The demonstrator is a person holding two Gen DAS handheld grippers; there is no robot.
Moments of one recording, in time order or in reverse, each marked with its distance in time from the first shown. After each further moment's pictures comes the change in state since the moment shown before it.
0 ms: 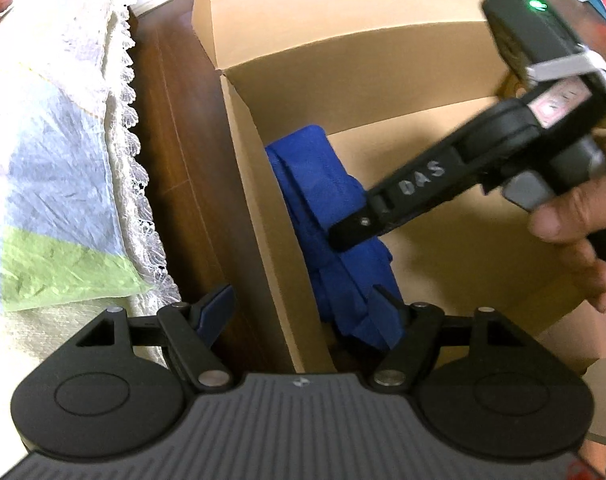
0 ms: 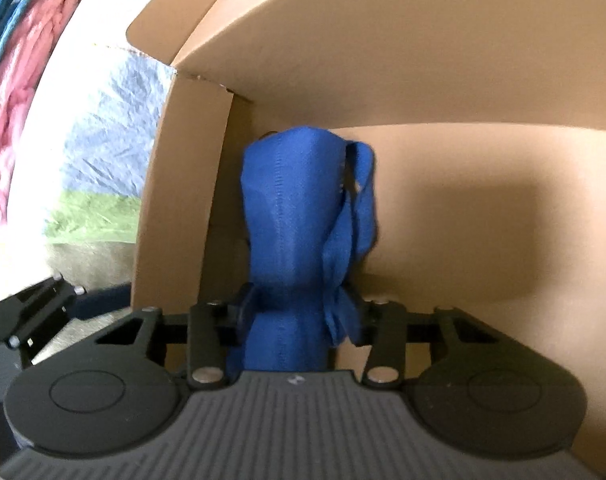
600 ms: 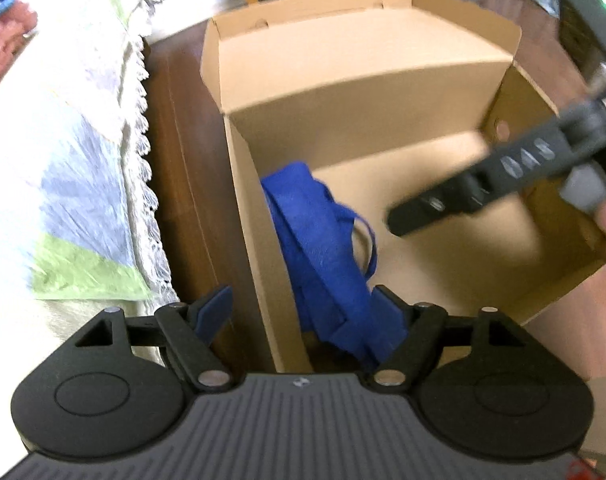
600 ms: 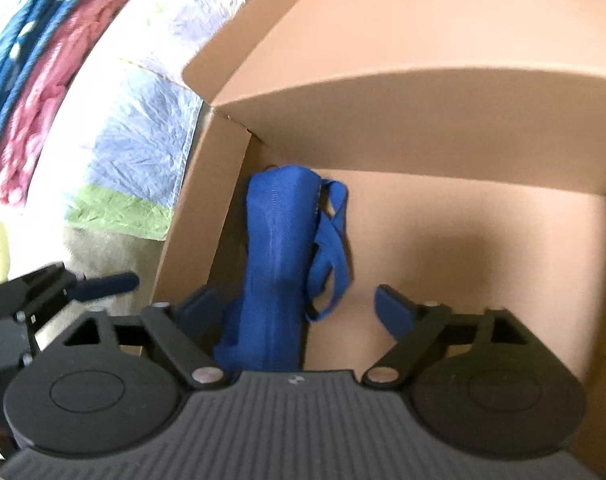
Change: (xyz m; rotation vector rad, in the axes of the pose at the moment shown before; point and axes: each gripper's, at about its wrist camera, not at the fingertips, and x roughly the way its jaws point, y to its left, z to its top) left arm -0.043 -0.016 -0.008 -0.028 -0.120 0.026; right arm -0.086 0.032 -0.023 -0.136 -0.123 -0.144
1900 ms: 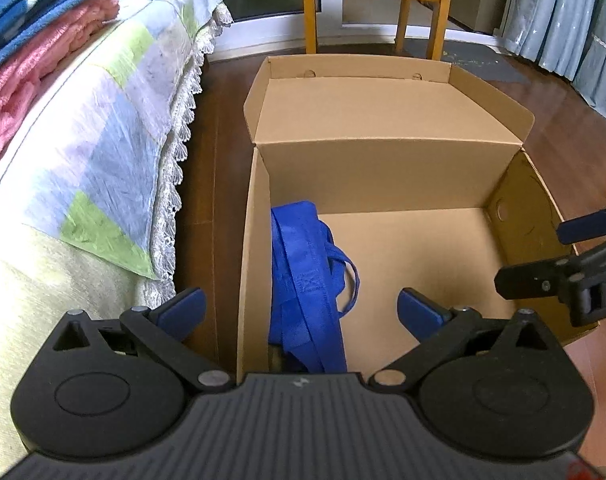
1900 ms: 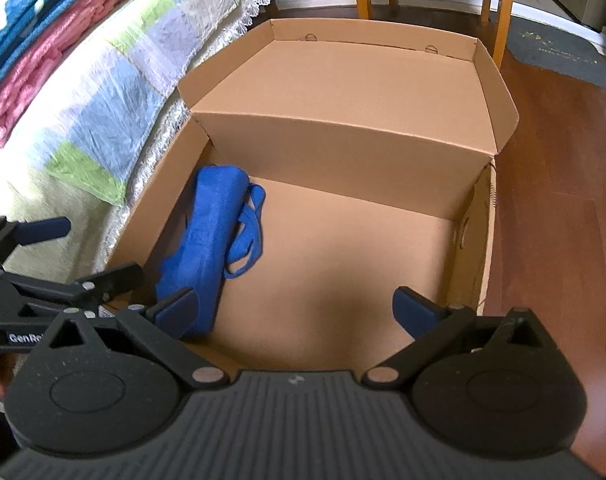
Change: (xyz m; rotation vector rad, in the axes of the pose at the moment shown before) left arm -0.030 -0.016 -0.015 -0.247 -0.136 0.045; right arm -0.107 0.002 -0.037 -0.163 -0.080 -0.349
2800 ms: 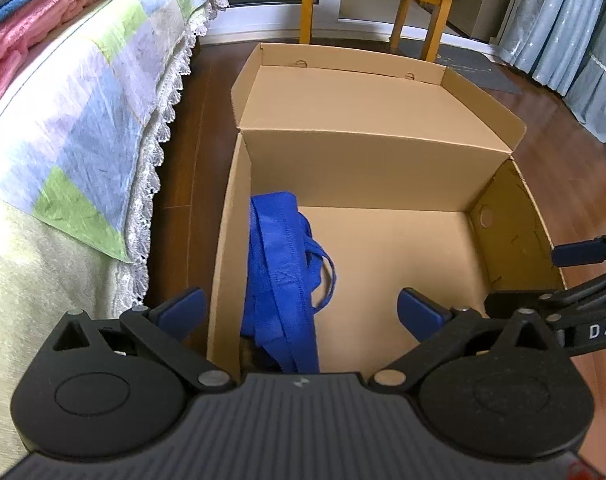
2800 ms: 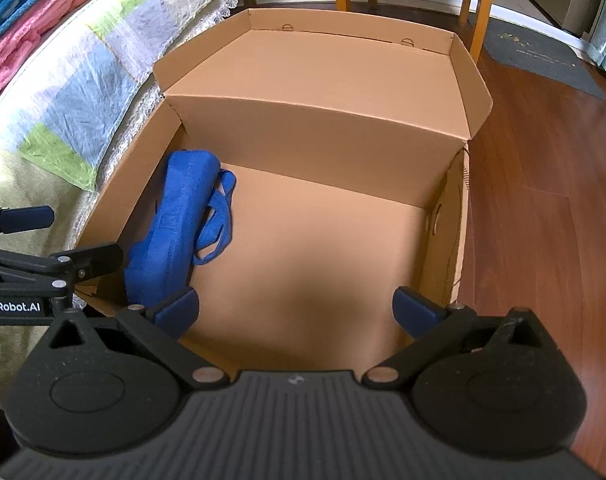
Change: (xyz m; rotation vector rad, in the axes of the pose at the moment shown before) left arm 0.008 0.003 0.005 -0.076 0.022 -0.070; right arm 0.006 0.005 -0.010 -0.010 0.010 -0.085
